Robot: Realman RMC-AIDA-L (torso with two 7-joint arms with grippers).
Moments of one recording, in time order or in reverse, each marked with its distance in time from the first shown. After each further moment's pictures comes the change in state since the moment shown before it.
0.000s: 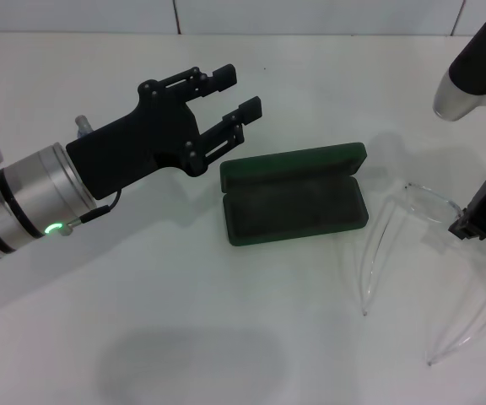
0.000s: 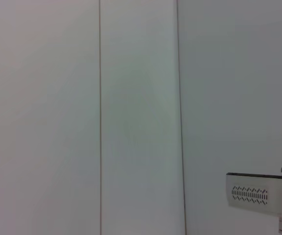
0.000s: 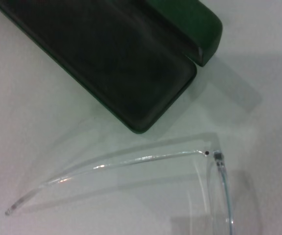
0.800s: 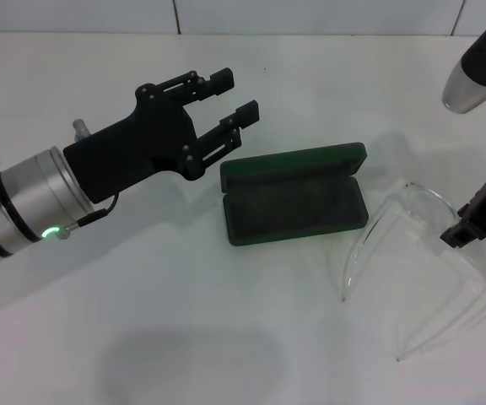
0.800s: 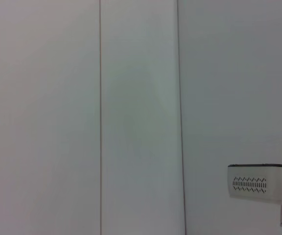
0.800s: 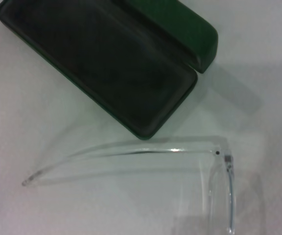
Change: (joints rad) left arm 0.009 0.002 0.000 0.002 0.003 0.005 0.000; right arm -0.023 0.003 0.037 -0.037 0.026 -0.024 0.007
